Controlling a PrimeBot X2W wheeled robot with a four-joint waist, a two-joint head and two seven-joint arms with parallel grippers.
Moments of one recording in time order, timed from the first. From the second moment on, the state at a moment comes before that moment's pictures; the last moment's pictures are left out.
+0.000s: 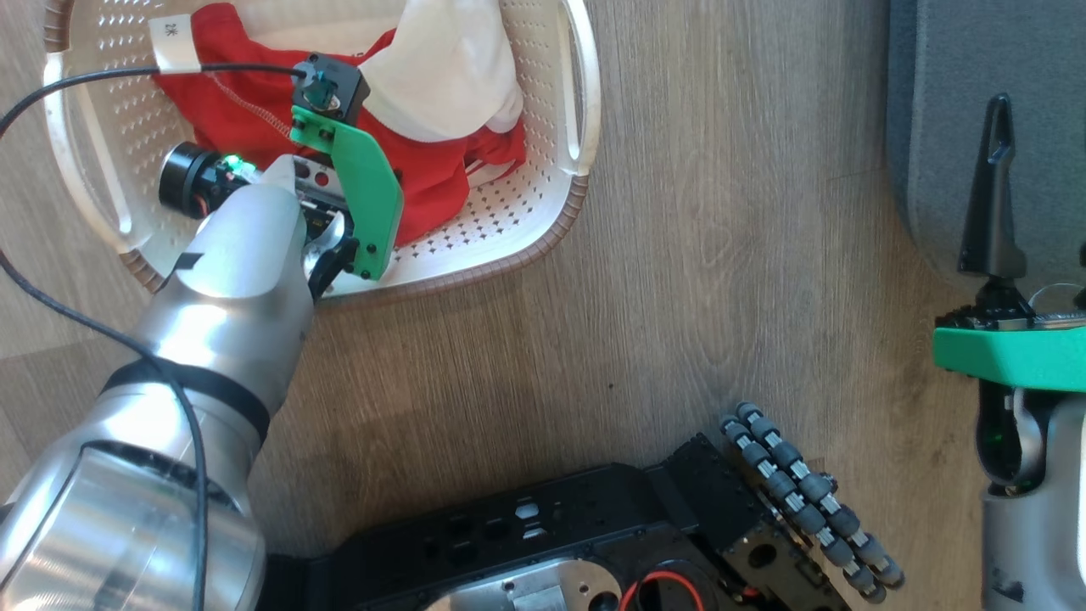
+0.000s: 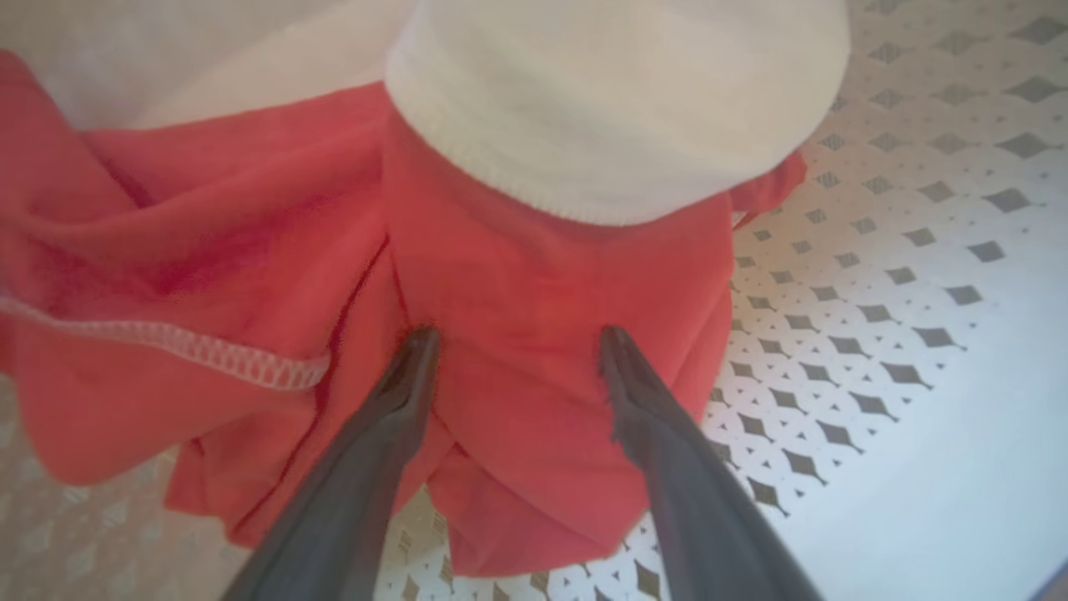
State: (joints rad) left arm -1.13 0.04 -0.67 1.28 -0.45 -0.12 0.16; right arm -0.25 -0.05 -0.16 -0.13 0.10 0.13 -0.26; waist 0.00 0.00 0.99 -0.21
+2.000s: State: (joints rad) left arm -0.95 0.08 -0.61 1.06 -0.69 -0.02 -0.25; right arm -0.26 -0.05 -0.16 -0.01 -0.04 0.13 -0.26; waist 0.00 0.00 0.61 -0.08
